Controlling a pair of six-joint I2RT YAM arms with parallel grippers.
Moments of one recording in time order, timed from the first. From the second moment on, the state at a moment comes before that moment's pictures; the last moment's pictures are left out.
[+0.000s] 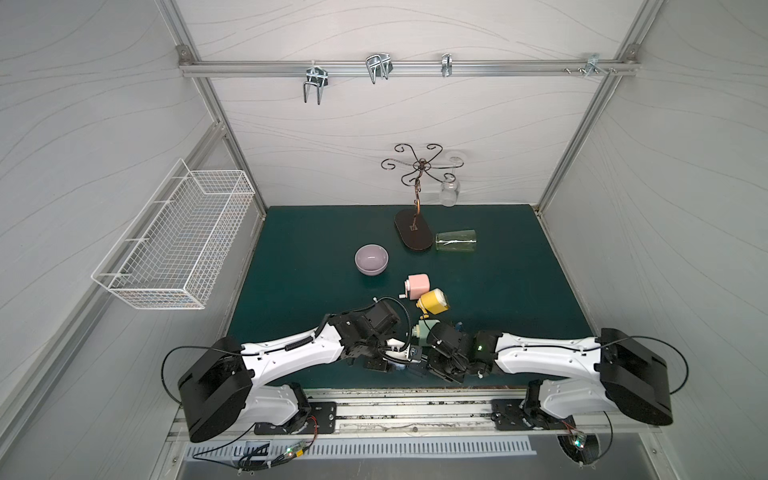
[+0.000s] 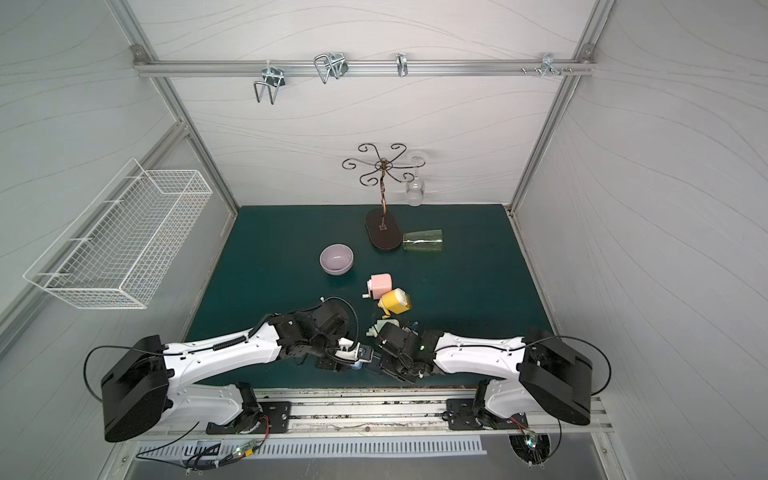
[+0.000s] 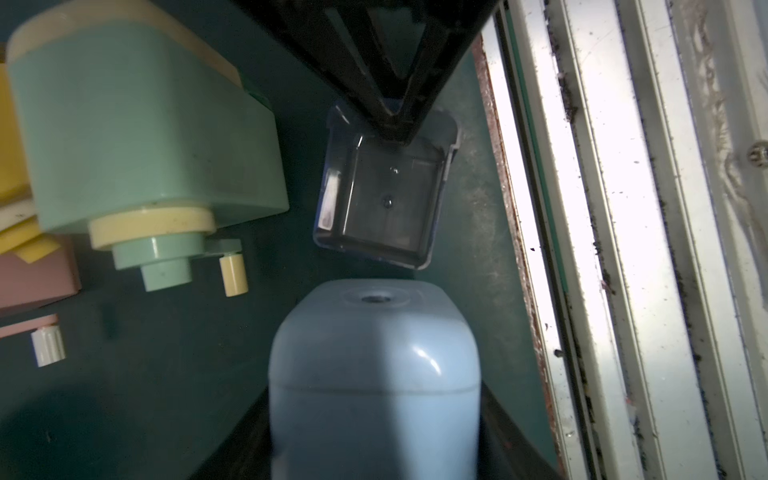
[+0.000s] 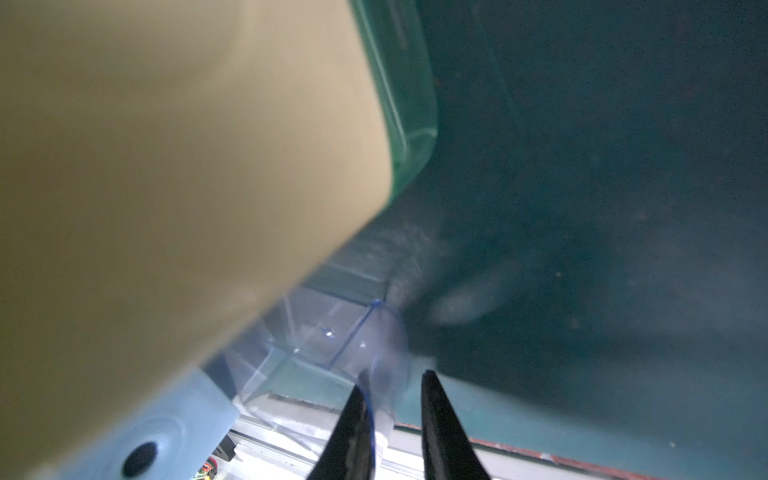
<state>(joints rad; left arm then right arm) -0.93 1.29 0.69 -0.53 0.22 0.82 1.19 1.33 0.59 -0.39 -0.10 1.47</state>
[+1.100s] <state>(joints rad) -0.94 1.30 0.69 -0.48 0.23 0.83 1.19 1.36 0.69 -0.50 -0.11 1.42</state>
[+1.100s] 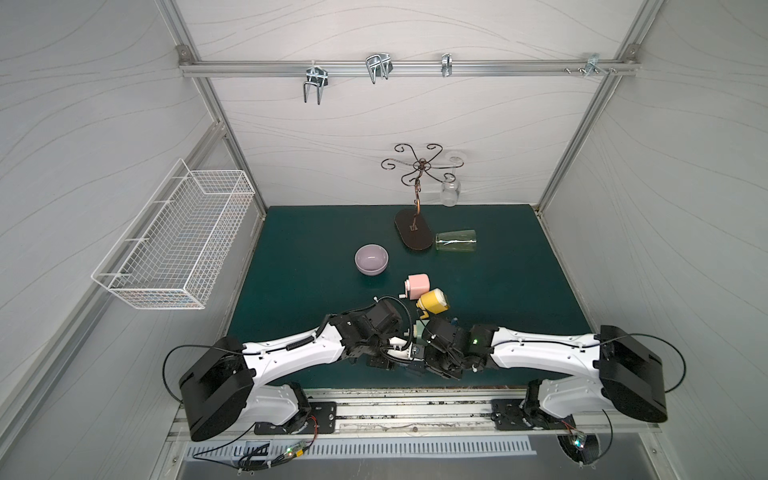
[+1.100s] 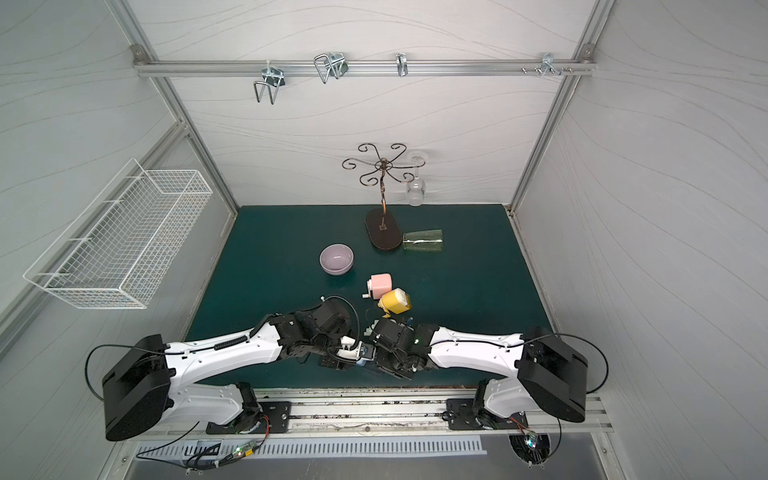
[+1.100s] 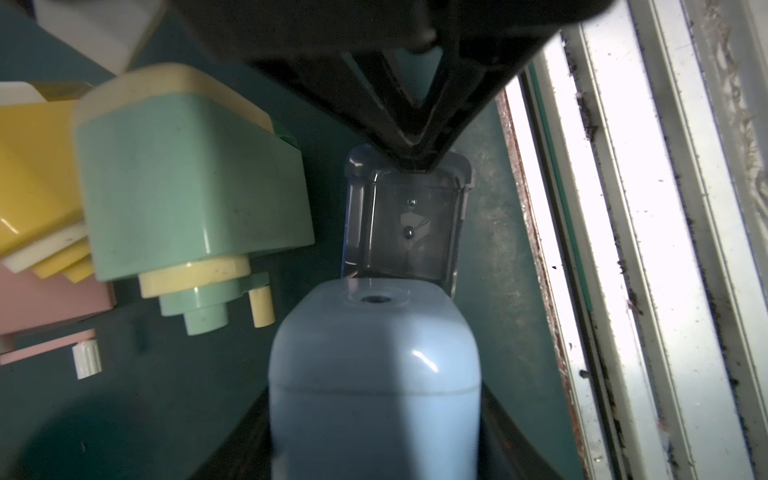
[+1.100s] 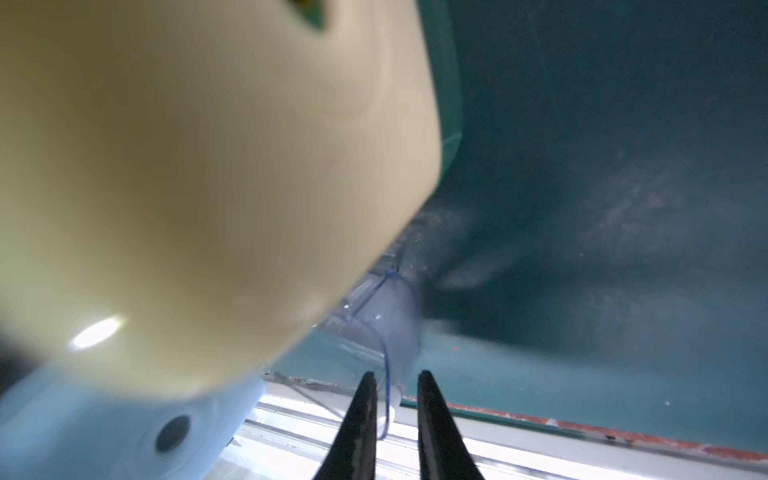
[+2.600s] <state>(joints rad) -0.95 1.31 0.71 -0.44 0.27 0.89 1.18 1.32 0.72 -0.57 -0.10 1.33</state>
